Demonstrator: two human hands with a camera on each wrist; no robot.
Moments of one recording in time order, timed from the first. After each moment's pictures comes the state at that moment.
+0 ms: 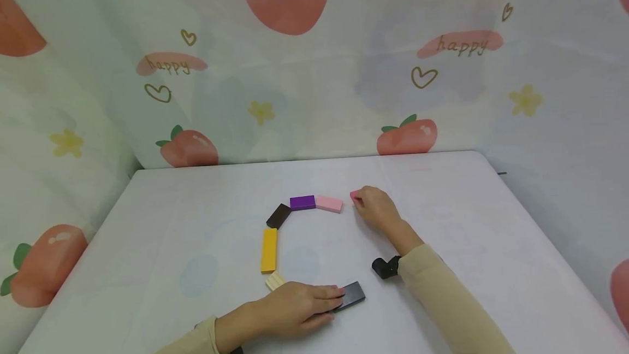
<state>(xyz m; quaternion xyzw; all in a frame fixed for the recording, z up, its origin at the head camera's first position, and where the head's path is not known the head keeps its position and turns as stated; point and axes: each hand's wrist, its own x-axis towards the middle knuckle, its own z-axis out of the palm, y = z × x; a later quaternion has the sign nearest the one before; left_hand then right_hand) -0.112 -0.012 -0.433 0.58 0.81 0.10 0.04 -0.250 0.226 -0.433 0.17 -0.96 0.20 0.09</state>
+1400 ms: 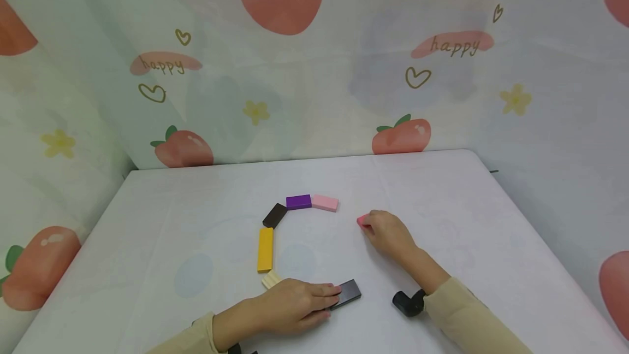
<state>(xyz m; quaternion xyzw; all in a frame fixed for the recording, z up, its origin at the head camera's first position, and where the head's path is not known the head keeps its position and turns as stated) -0.115 -0.009 -0.432 0.58 0.81 0.08 0.05 -0.186 0.242 -0.429 0.21 -0.96 0.17 0.12</state>
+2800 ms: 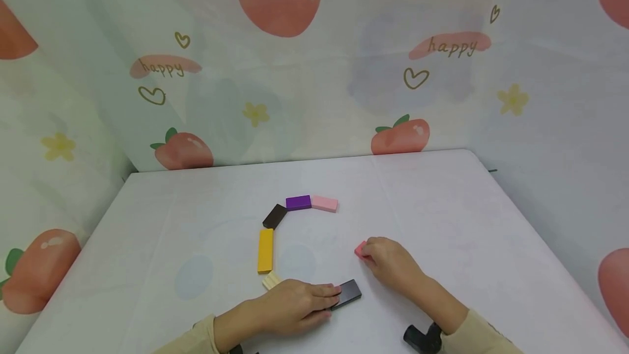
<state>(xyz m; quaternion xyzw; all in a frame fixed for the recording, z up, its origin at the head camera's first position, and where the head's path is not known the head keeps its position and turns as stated) -0.114 -0.008 -0.430 0.58 0.81 0.10 0.05 -0.130 0.235 -0.422 0.30 -0.93 0.17 0.14</state>
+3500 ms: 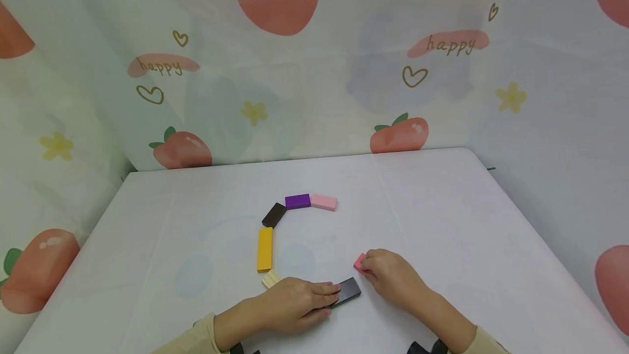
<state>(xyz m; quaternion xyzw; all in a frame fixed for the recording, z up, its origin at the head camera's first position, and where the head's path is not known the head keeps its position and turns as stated) -0.113 -0.008 -0.429 0.58 0.81 0.09 0.04 -0.105 0.233 -0.420 0.31 -0.93 0.18 0.12</state>
